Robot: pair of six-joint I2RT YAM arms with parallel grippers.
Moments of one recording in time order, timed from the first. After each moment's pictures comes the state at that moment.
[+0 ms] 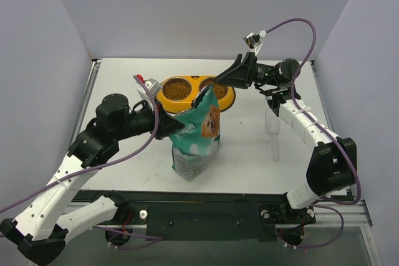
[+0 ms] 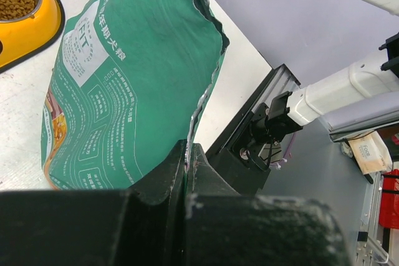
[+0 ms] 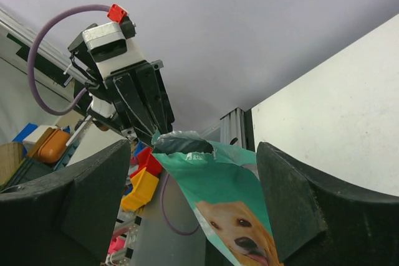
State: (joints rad) left arm -0.63 0.91 1.15 -0.49 0.42 -0.47; right arm 0.27 1.54 1.19 0.89 -1.17 1.29
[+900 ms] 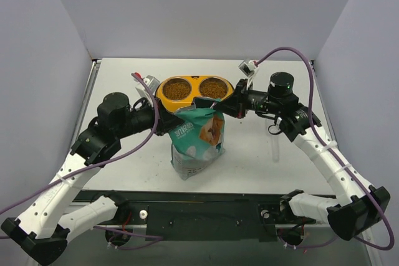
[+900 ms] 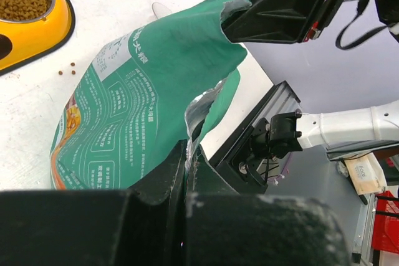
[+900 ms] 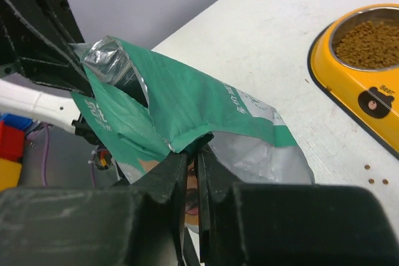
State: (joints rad) left arm -0.59 0.91 1.12 -0.44 0.40 -0.53; right arm 0.44 1.18 1.14 -0.20 -0.78 0.25
